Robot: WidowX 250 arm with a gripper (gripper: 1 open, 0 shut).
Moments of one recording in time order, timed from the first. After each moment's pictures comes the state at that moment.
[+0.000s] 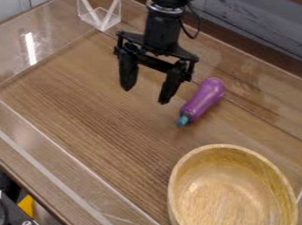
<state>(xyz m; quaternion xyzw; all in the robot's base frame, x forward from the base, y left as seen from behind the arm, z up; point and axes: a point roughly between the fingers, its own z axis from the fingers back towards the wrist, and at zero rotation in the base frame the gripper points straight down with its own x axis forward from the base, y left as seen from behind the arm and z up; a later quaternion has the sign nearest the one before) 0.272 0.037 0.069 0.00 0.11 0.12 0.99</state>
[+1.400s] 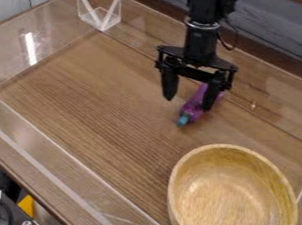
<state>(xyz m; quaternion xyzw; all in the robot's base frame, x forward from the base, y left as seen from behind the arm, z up) 0.315 -0.018 0.048 -0.03 0.06 0.08 0.99</state>
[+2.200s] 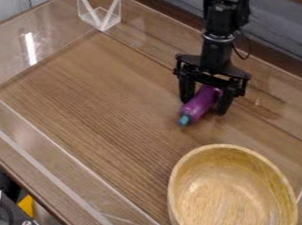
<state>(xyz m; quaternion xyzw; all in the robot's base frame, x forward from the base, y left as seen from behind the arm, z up) 0.343 -0.025 0.025 -0.04 0.04 0.07 1.00</state>
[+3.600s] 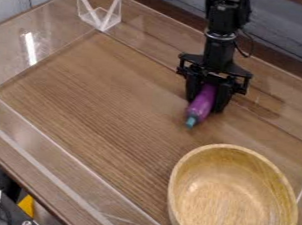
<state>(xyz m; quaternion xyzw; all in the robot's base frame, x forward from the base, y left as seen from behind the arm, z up) 0.361 -0.014 0.019 -0.05 0.02 0.07 1.00</state>
